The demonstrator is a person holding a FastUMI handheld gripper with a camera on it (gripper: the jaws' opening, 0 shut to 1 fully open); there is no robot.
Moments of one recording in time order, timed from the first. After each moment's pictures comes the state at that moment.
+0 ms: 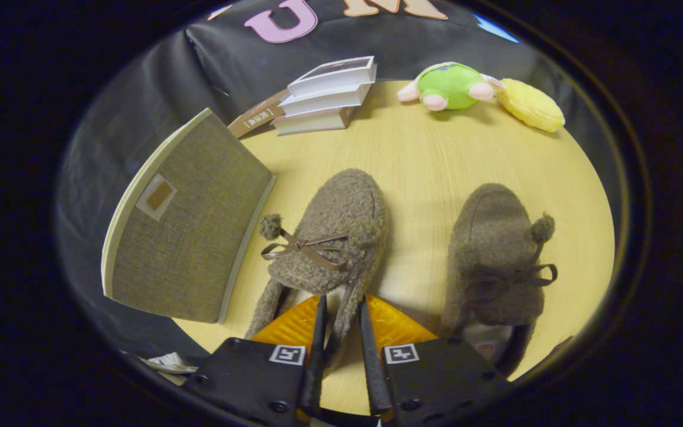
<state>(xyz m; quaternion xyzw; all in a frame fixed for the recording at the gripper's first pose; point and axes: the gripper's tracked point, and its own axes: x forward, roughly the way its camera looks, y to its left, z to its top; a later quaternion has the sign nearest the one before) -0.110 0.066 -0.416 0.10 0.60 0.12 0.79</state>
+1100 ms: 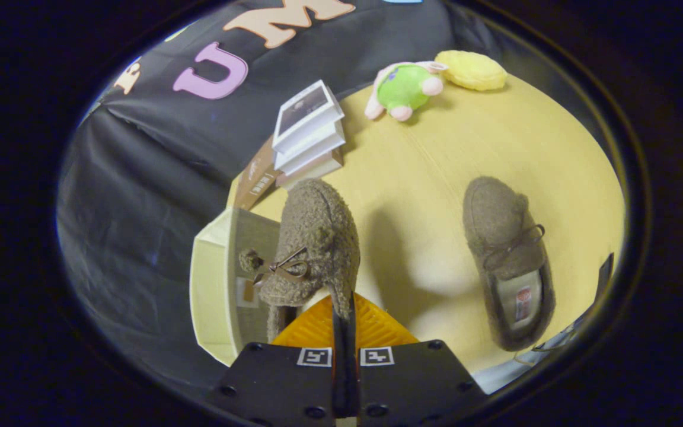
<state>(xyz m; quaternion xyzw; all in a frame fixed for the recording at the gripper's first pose) -0.063 0.108 -0.304 0.31 0.58 0.02 0.76</state>
